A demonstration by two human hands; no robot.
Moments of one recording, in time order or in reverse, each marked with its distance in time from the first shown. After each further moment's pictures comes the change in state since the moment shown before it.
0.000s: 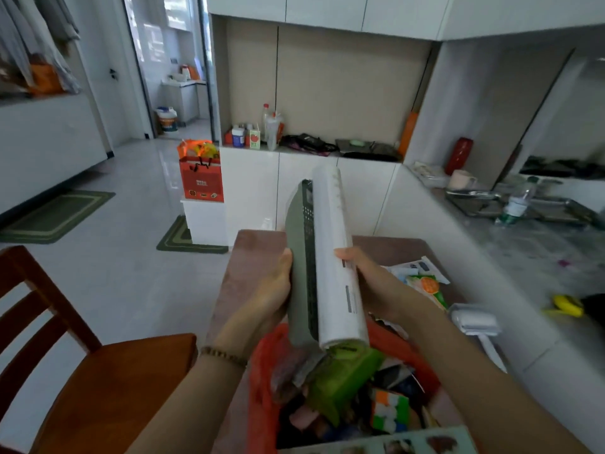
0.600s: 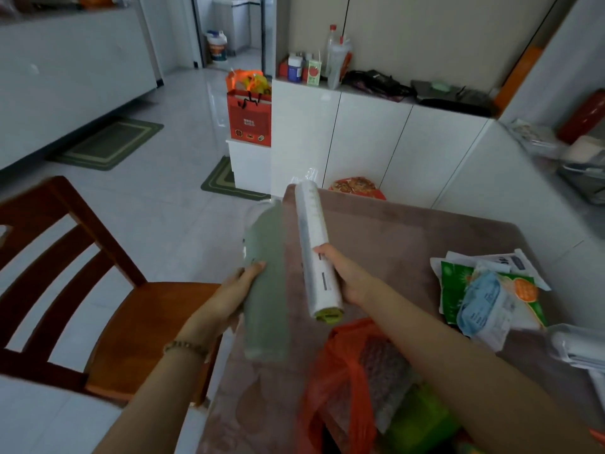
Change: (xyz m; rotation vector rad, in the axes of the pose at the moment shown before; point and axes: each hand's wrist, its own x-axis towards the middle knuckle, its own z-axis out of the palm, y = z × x) left_hand 0.094 -0.104 -0.188 0.083 0.151 -0.296; right_hand 0.229 0.099 0.038 0.053 -0.018 0.355
